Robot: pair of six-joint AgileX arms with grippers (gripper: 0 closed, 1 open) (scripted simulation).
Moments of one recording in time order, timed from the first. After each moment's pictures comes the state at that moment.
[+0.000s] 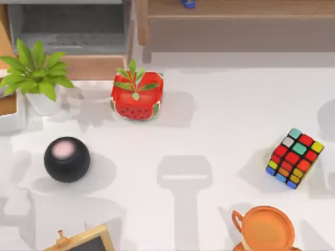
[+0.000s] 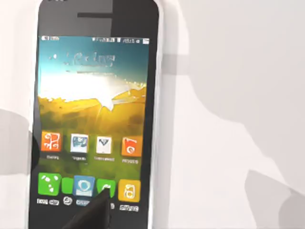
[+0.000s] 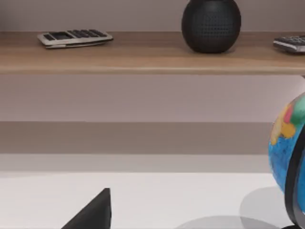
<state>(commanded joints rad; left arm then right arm) 0.29 1.32 0.78 -0.63 0.03 0.38 0.00 0.00 0.00 0.00 0.00 0.00</state>
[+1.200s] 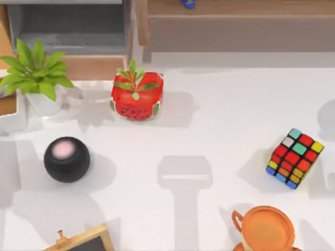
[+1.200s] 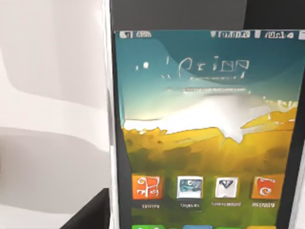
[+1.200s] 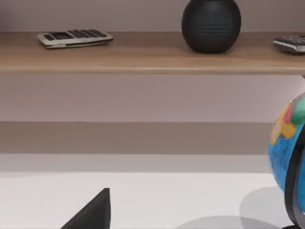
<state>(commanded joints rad) 0.42 1.88 1.23 -0.90 0.00 0.54 0.00 0.00 0.00 0.00 0.00 0.00</state>
